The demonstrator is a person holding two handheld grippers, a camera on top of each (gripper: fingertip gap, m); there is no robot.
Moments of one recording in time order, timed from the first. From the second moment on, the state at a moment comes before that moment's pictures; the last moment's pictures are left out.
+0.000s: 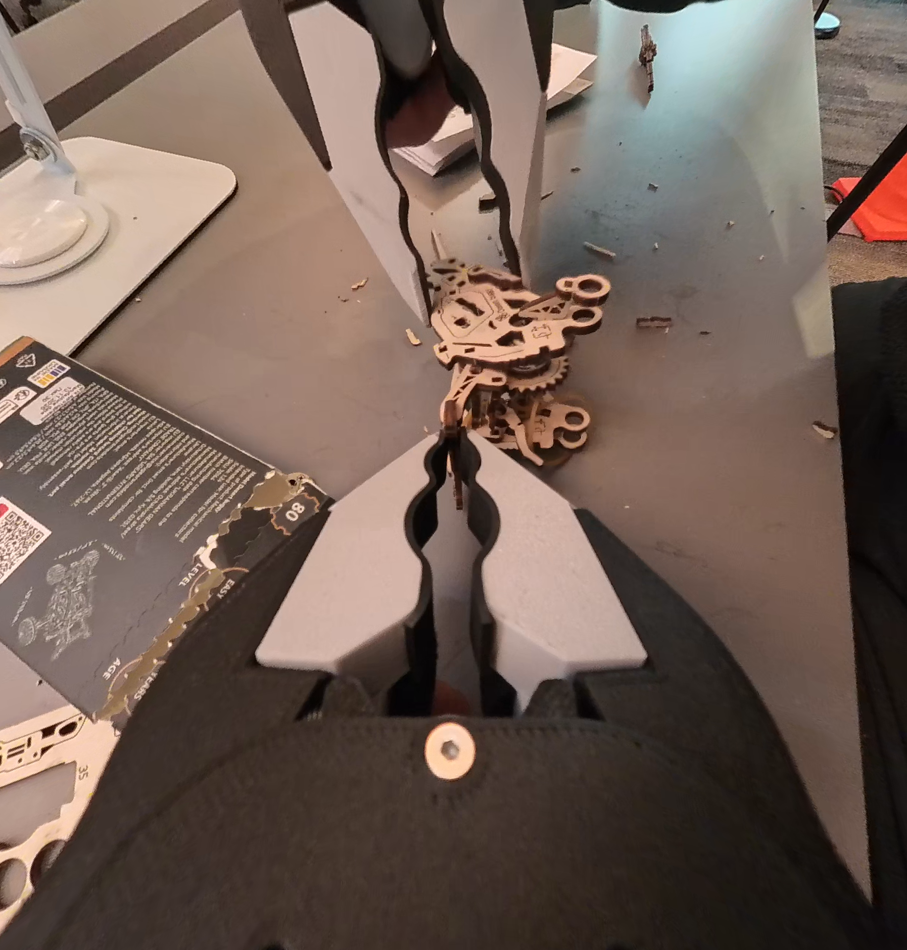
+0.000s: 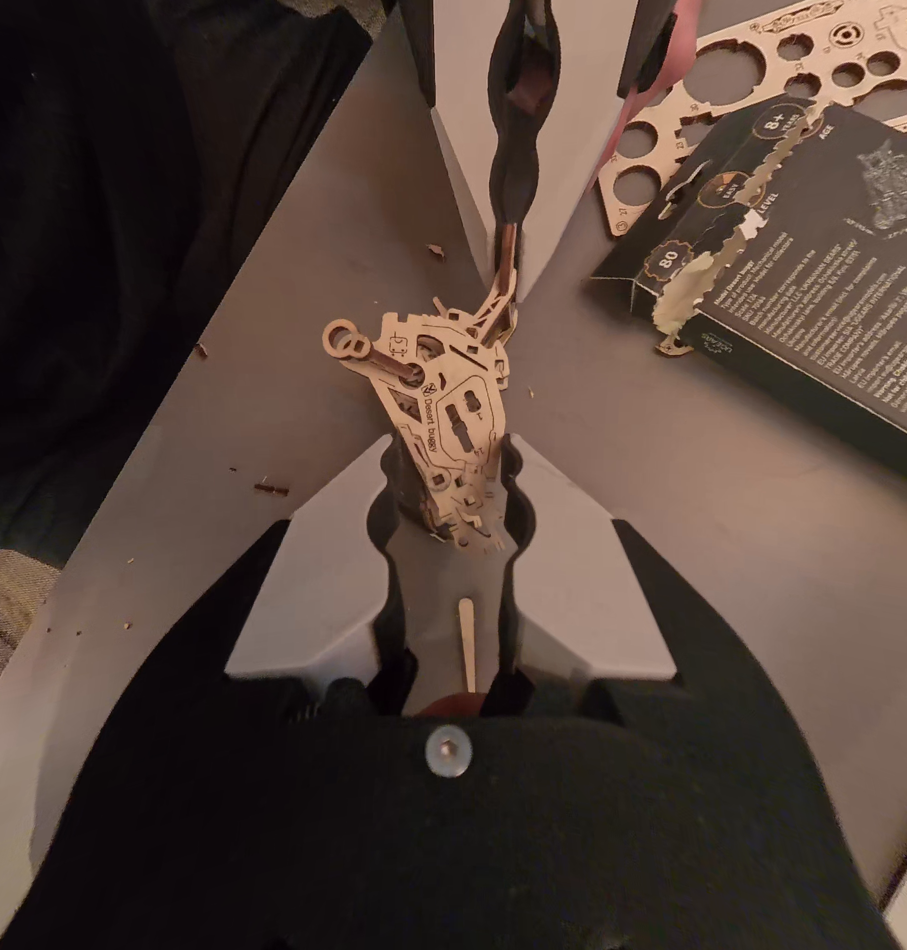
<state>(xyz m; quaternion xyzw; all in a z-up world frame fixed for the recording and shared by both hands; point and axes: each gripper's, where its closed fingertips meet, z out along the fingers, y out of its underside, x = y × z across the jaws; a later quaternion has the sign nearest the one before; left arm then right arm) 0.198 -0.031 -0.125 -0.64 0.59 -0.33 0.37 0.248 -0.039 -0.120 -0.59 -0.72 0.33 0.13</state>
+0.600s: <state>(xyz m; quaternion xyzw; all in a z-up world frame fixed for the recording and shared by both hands) 0.198 -0.032 -0.125 -0.64 0.59 -0.33 0.37 0.240 -0.045 -0.118 -0.60 -0.71 0.33 0.16</state>
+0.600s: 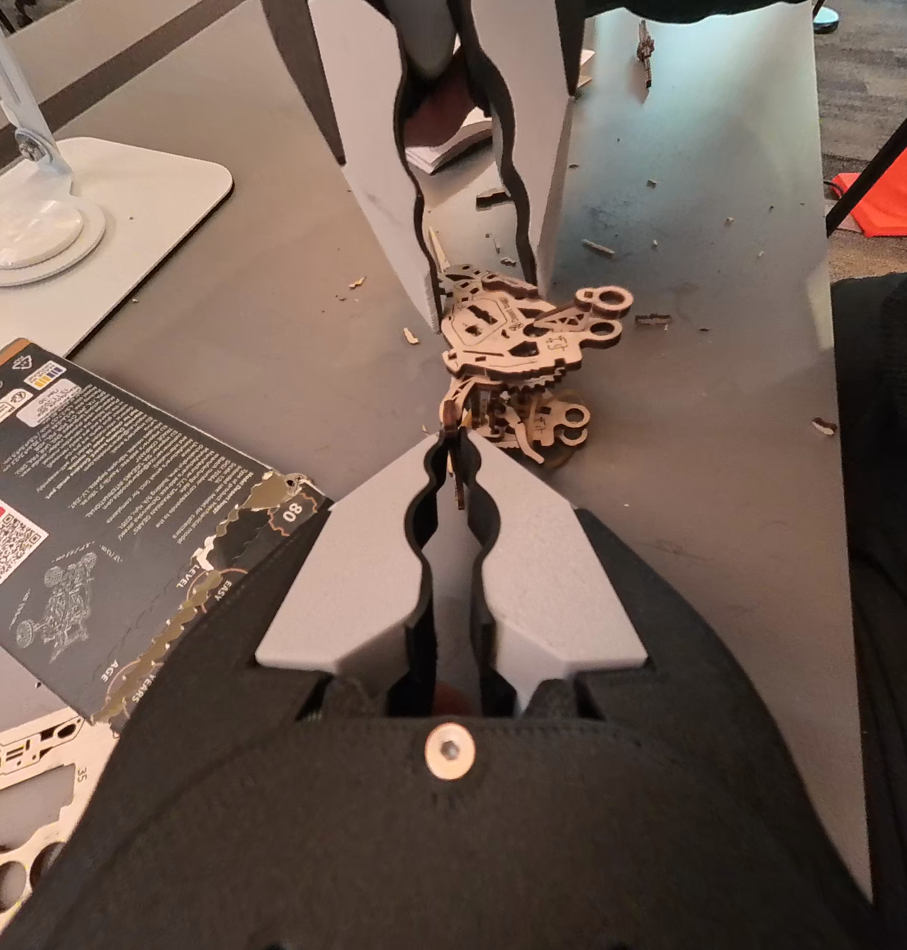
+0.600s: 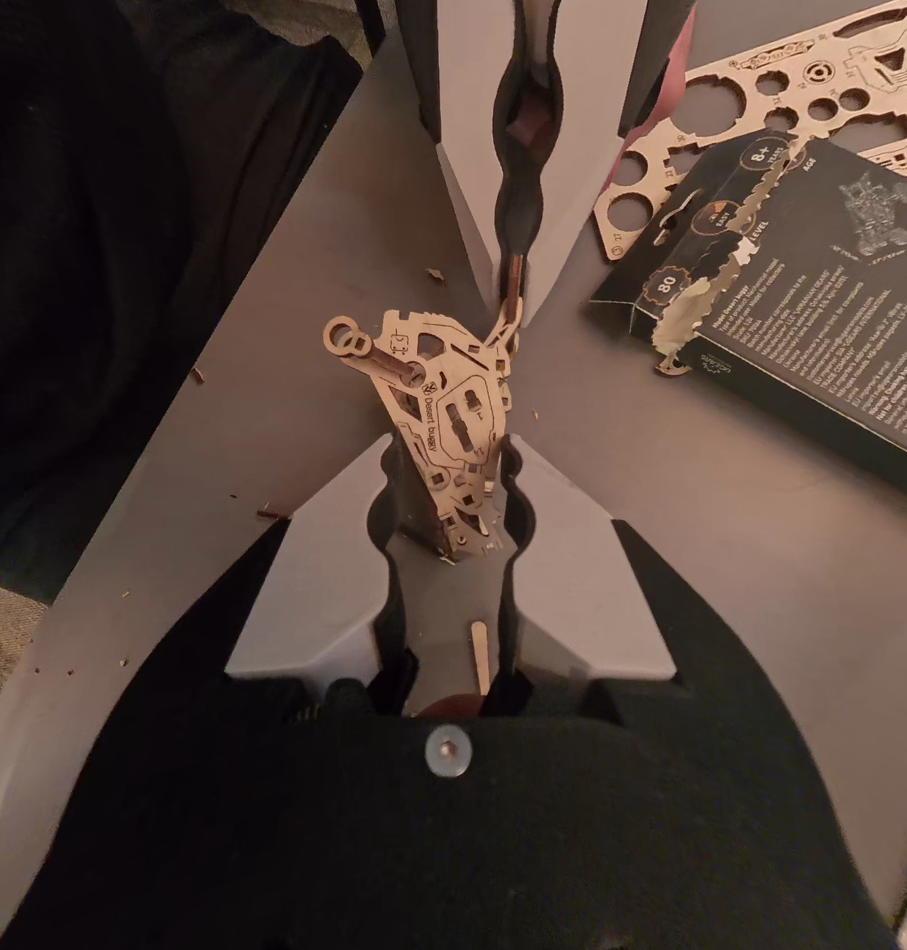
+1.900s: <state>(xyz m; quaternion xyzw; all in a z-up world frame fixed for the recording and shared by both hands) 0.198 -0.033 -0.123 -0.63 0.60 -0.33 0.38 0.245 -0.043 -0.131 -0.61 -0.75 0.23 0.11</state>
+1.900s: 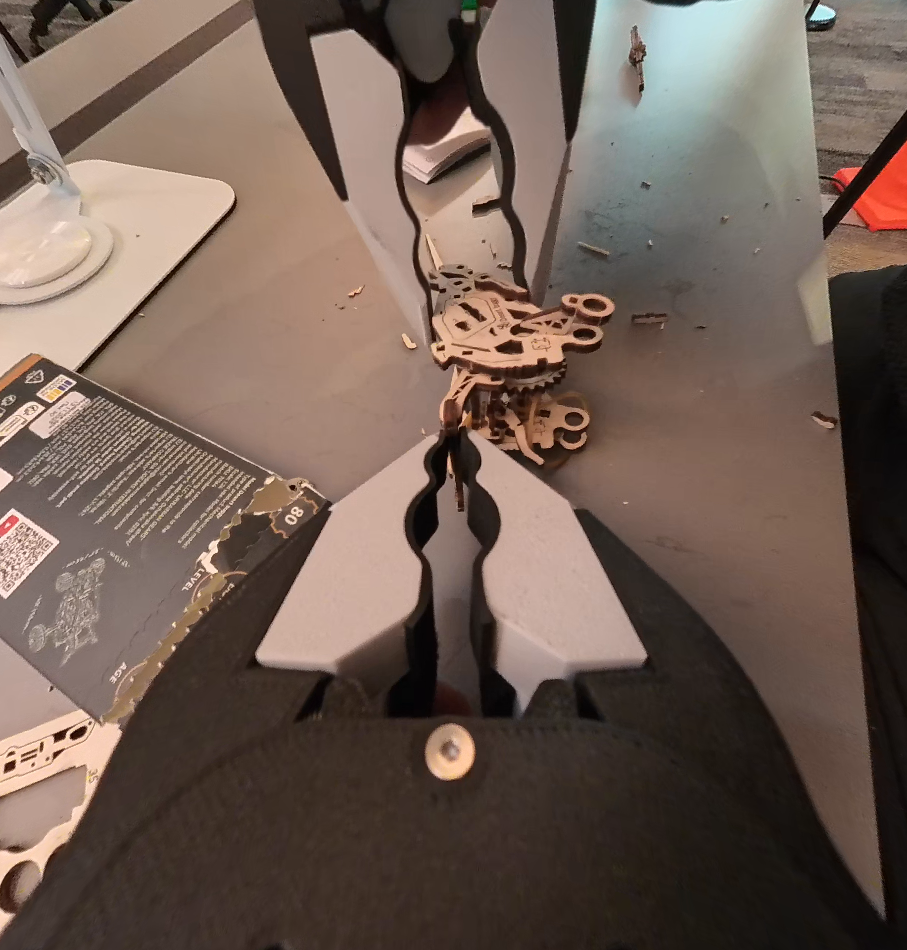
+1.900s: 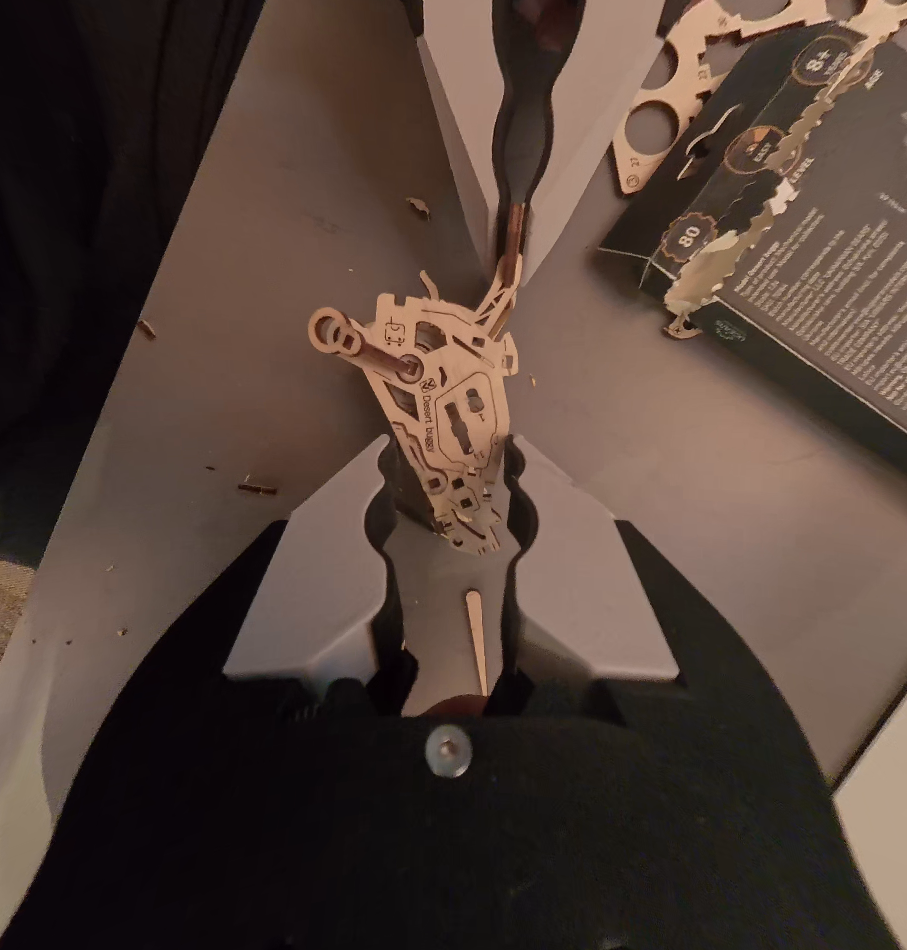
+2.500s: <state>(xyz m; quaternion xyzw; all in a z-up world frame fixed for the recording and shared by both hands) 0.198 -0.034 -0.122 -0.62 0.60 -0.32 0.38 0.232 -0.049 -0.109 -0.61 -0.71 0.27 0.19</state>
